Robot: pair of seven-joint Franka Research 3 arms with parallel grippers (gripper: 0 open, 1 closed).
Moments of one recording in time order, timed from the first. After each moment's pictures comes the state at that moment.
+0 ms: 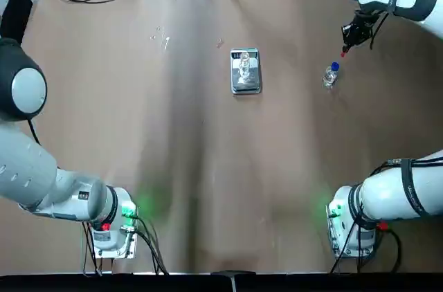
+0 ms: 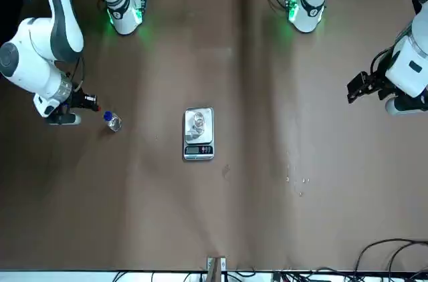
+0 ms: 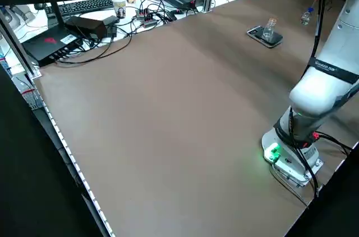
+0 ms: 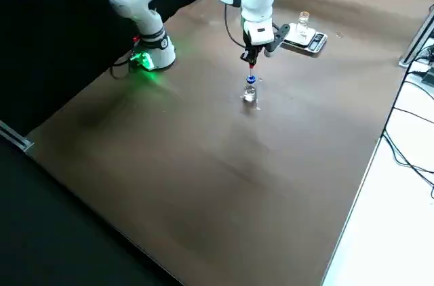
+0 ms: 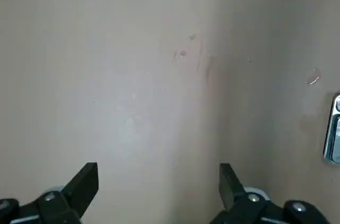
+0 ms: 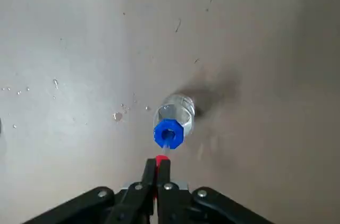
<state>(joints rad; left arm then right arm) -0.11 0.14 -0.04 -1.39 0.02 1.54 -0.22 0.11 0.01 -0.15 -2.22 0.14 2.13 -0.09</state>
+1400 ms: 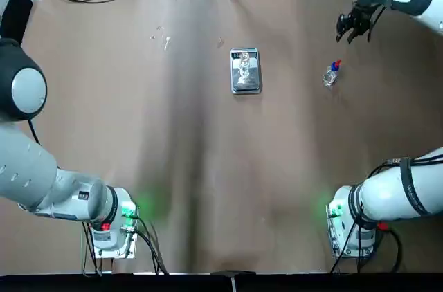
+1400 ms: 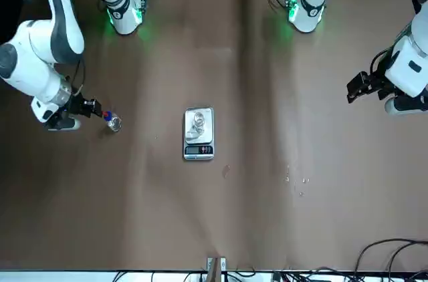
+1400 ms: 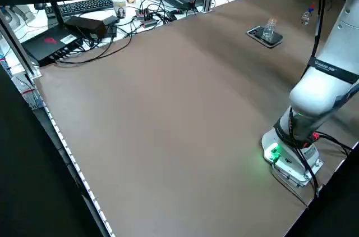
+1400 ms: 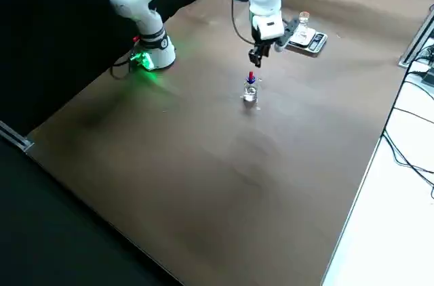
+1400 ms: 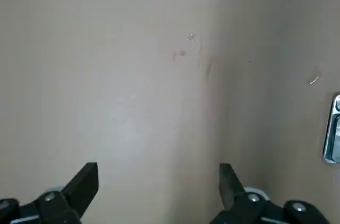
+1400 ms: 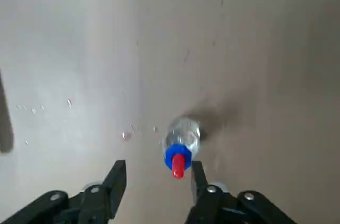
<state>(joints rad) -0.11 0.14 -0.05 -1.39 0.02 1.54 -0.22 0.13 0.04 -0.15 -2.14 0.14 2.14 -0.09</state>
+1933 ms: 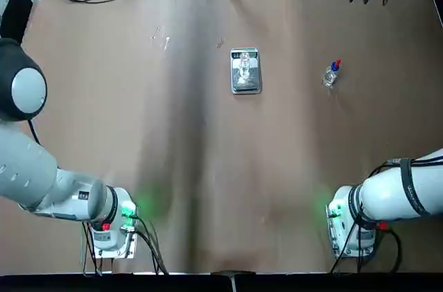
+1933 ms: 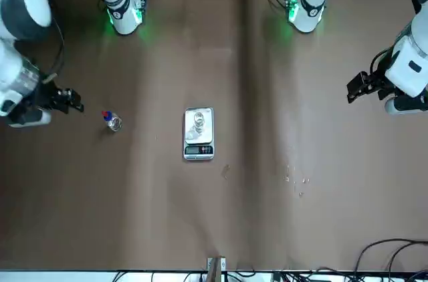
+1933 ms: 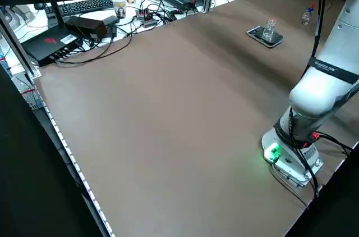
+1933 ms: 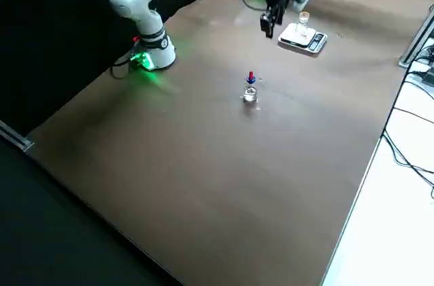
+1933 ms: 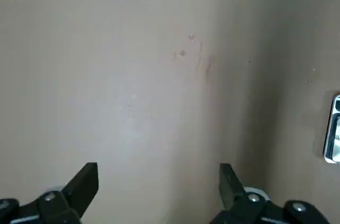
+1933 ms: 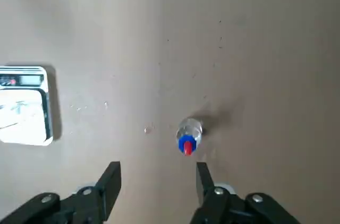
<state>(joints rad) -0.11 0.14 -0.05 -1.39 0.02 1.54 -0.22 0.13 0.03 -0.15 -1.81 0.14 1.80 -0.08</state>
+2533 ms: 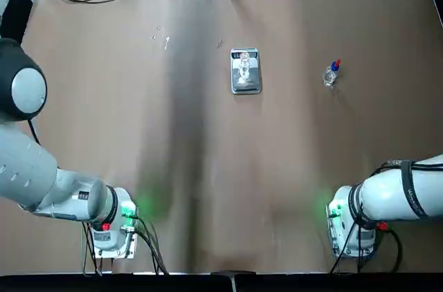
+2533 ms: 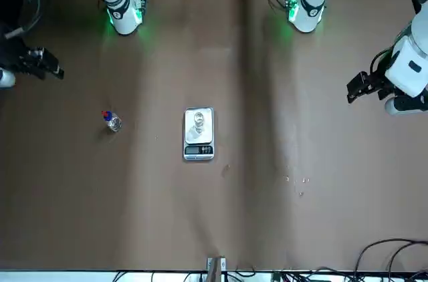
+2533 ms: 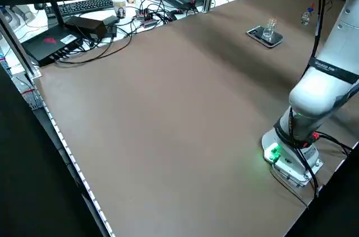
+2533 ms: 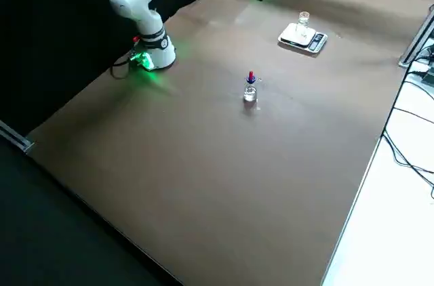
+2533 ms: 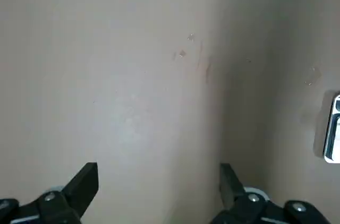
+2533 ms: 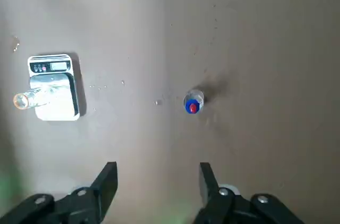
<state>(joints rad) -0.11 0.14 -0.05 -1.39 0.02 1.54 -0.22 0.13 -0.05 -0.15 -1.60 0.14 1.49 0.02</state>
